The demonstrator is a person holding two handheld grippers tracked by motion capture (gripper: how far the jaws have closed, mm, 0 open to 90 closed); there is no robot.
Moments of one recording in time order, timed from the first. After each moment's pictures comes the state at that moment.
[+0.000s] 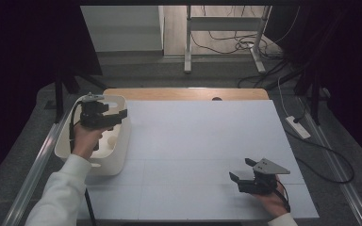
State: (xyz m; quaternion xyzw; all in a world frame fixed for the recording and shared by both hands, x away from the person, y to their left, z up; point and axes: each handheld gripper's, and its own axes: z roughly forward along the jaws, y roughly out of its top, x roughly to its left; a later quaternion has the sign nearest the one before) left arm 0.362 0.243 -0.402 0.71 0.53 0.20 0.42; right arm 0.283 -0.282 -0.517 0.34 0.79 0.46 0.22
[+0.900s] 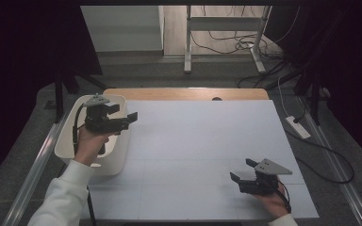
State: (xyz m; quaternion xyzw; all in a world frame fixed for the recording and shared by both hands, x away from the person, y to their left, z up) left arm 0.337 0.218 -0.382 0.72 0.47 0.18 0.48; right arm 0.281 -0.285 -0.516 0.35 0.79 0.46 0.21
